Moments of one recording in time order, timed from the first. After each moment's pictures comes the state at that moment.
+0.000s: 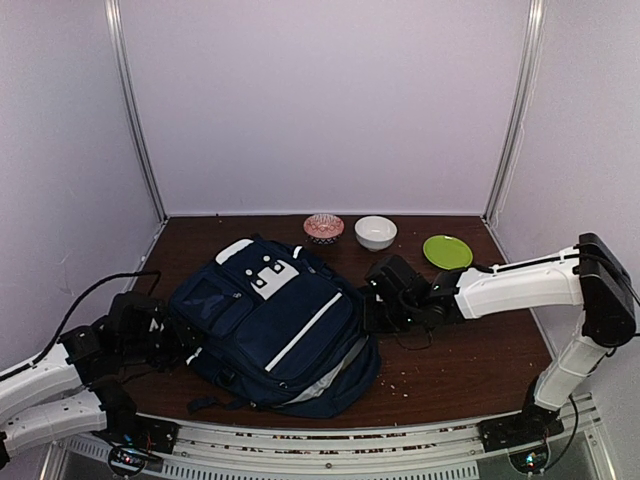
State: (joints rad) left arm -0.64 0.58 0.32 -0.47 -0.01 -1.16; right arm 0.95 1.63 0.97 -0.23 0.20 0.83
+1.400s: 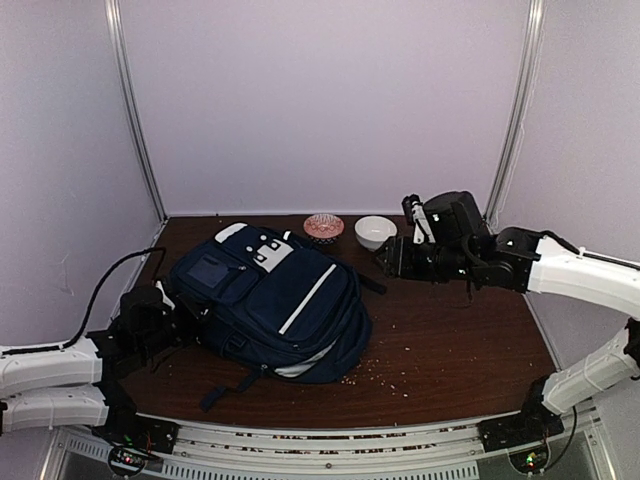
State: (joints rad) left arm -0.63 0.86 0.22 0.26 -0.16 -1.21; right arm 0.87 1.31 1.10 -0.38 0.18 0.67
